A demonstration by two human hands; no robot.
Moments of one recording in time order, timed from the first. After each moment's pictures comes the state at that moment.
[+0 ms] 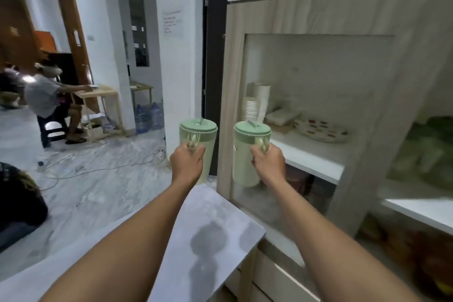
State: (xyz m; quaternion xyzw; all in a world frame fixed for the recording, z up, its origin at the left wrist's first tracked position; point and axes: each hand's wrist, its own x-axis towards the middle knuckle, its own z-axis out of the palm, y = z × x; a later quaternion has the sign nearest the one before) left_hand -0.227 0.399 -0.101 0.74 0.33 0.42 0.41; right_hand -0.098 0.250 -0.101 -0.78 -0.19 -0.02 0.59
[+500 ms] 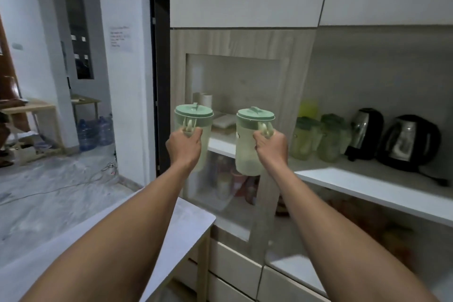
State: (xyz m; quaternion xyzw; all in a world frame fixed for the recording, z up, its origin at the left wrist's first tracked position) left_hand -0.268 0.226 -0.019 0.72 0.25 0.43 0.49; right_hand -0.173 0.056 -0.018 -0.77 -0.12 -0.16 0.61
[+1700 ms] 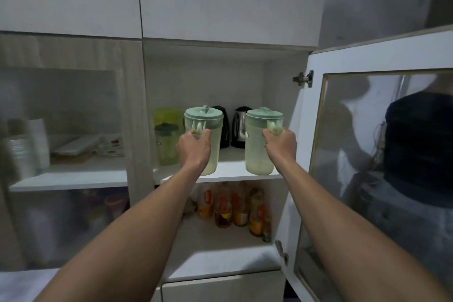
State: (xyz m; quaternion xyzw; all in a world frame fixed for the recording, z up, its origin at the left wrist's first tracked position) left_hand -0.204 -0.107 0.023 0.74 0.00 0.27 0.62; right_hand -0.222 -0.301 0.024 -0.74 0.13 -0.36 0.55
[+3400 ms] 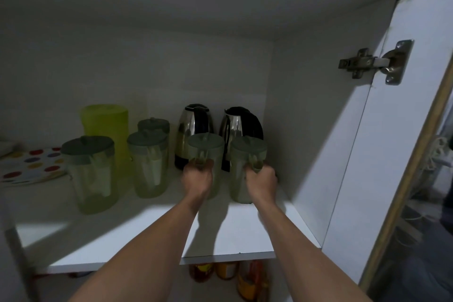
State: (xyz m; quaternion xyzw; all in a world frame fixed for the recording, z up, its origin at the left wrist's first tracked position) left_hand 0.176 -0.274 -0.078 0.76 0.05 0.16 0.63; right_hand 0.144 -0.418 -0.083 -0.76 0.16 -0.29 0.56
